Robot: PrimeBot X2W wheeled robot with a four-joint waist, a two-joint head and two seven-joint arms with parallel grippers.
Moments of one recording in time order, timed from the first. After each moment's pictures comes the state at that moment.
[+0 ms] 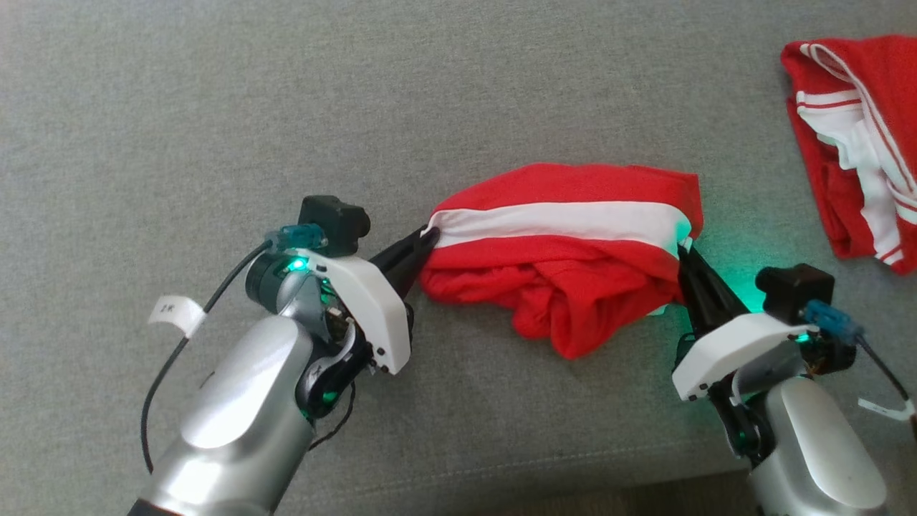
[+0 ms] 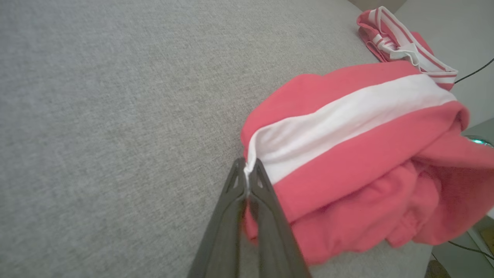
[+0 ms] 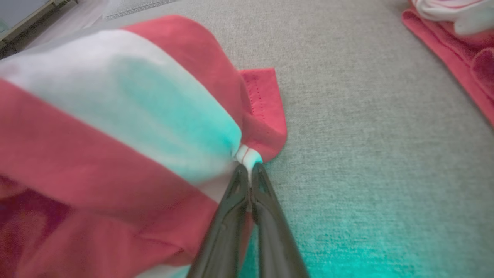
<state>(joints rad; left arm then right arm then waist) -0.50 0.15 -0.60 0.39 -0.55 -0.12 0.16 -0.24 -0.11 0.13 0.39 0.24 0.13 0.02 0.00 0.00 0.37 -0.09</state>
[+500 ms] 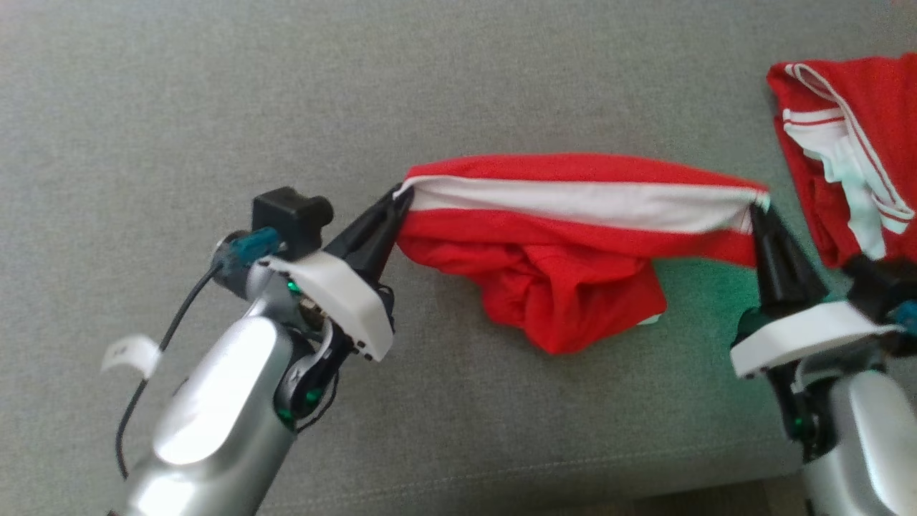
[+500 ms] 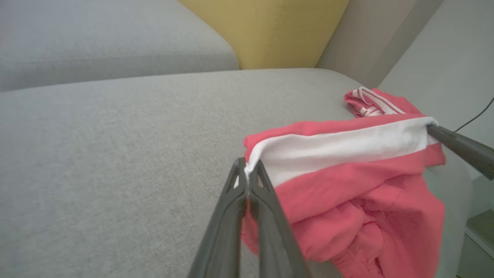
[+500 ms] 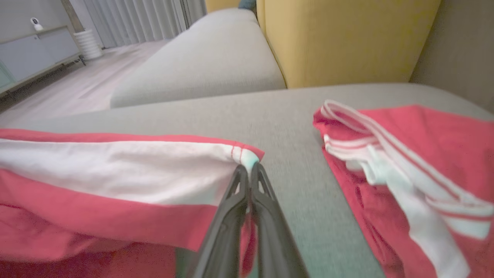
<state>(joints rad) -0.47 0.20 -0.57 0.25 -0.51 -0.05 0.02 -0.18 -0.14 0.02 0.19 0.23 0.13 -0.03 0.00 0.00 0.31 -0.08</state>
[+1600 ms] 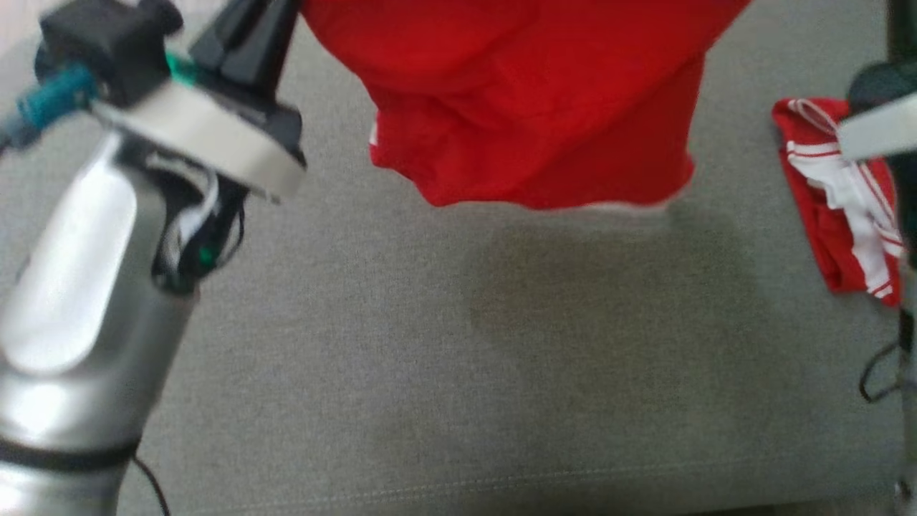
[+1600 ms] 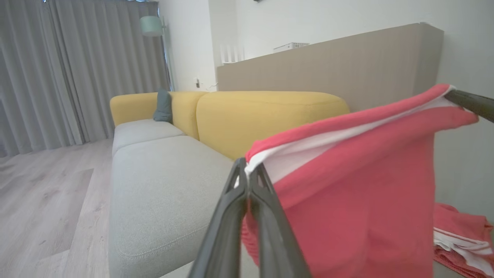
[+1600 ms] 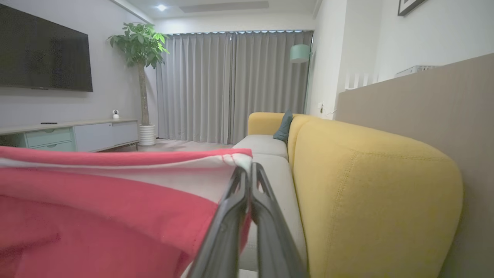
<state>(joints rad) -0.71 0.33 -0.44 0.02 -0.47 -0.03 0.03 -0.60 -0.27 0.03 -0.08 0.32 0.13 0.20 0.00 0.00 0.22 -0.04</state>
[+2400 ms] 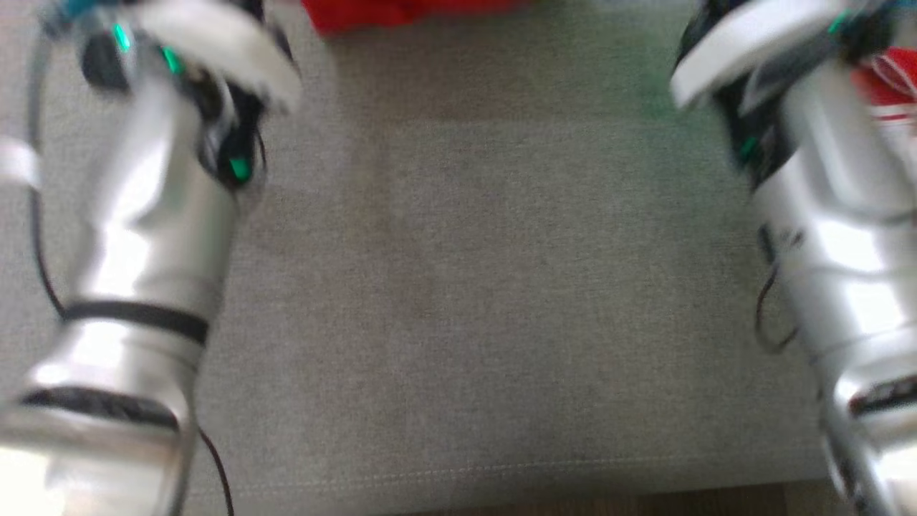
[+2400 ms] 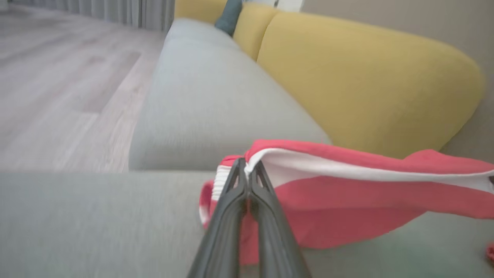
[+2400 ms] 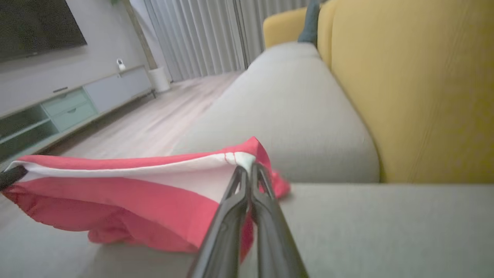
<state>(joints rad) -1.08 0.10 -0.36 0.93 -0.51 -0.12 -0.25 -1.02 -0.15 0.31 0.76 0.44 0.13 -0.10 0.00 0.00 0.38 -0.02</state>
